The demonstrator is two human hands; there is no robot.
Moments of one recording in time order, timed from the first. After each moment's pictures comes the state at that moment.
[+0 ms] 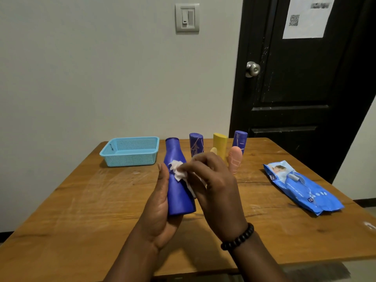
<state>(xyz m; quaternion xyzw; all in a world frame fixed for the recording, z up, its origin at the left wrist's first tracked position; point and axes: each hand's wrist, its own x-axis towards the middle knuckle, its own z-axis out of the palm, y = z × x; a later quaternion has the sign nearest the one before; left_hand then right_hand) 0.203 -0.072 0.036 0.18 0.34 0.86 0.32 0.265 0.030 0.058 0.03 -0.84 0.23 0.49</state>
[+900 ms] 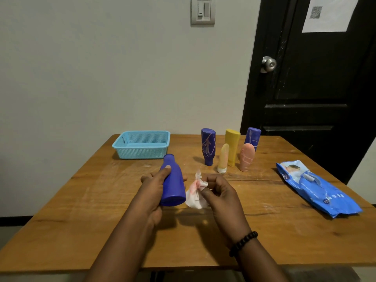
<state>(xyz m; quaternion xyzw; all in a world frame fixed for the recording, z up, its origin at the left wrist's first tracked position) 0.157 -0.089 0.039 0.01 0.55 0.80 0.23 0.249 0.035 0.002 -0.13 -0.70 0.65 0.27</state>
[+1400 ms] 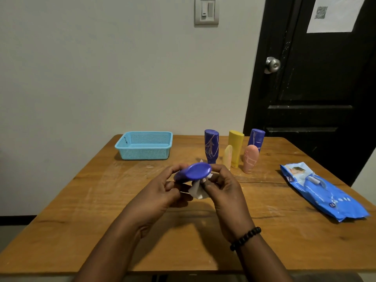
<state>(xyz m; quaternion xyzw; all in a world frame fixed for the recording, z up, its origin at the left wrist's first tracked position) 0.169 -0.119 0.052 0.27 0.71 0.61 0.24 0.241 0.036 0.016 -0.07 -0.68 0.67 0.29</state>
